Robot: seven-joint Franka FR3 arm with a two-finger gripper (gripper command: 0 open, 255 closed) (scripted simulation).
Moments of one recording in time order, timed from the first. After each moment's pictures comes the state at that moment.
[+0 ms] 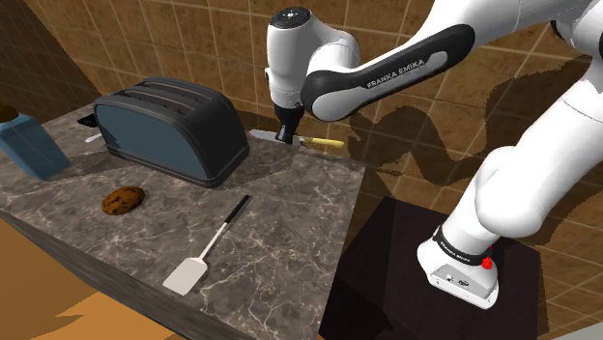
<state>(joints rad) 0.07 -0.12 0.29 -2.21 -0.33 2.17 0.23</state>
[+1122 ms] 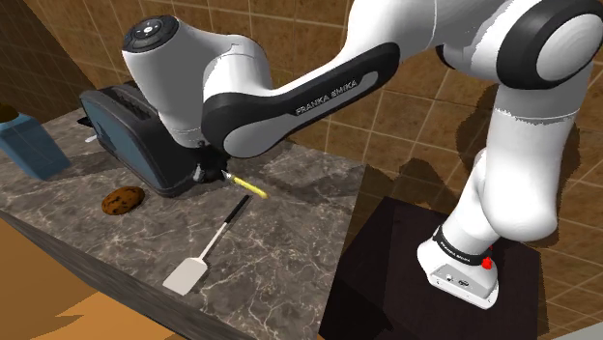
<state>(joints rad) 0.31 0.33 0.46 -1.64 -0.48 1.87 0.60</state>
